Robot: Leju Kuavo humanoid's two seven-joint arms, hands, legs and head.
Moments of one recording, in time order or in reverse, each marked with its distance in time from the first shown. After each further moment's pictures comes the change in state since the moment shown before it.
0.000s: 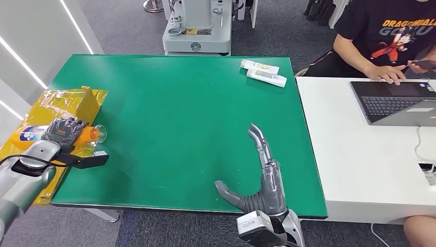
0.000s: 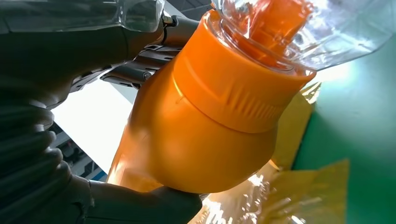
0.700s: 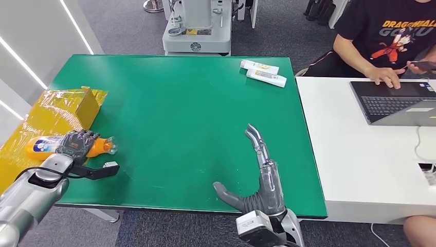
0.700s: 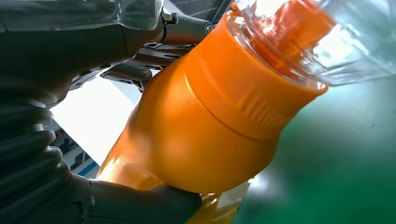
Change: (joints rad) left arm 0.067 -0.071 0.015 0.063 0.015 0.062 0.018; right arm 0.000 0.002 0.000 0.000 -0.012 0.024 -0.001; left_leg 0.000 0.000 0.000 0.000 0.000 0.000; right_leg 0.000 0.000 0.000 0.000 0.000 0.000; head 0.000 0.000
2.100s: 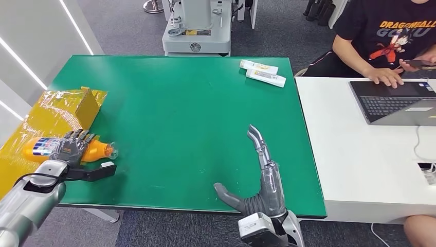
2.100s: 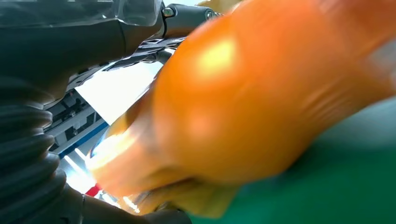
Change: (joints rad) left arm 0.056 -0.005 0.131 0.011 0.027 0.009 -0.005; right arm 0.010 0.000 0.000 -0.008 -0.011 -0.008 -0.010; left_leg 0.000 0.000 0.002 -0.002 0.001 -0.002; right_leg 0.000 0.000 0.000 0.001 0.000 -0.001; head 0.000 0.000
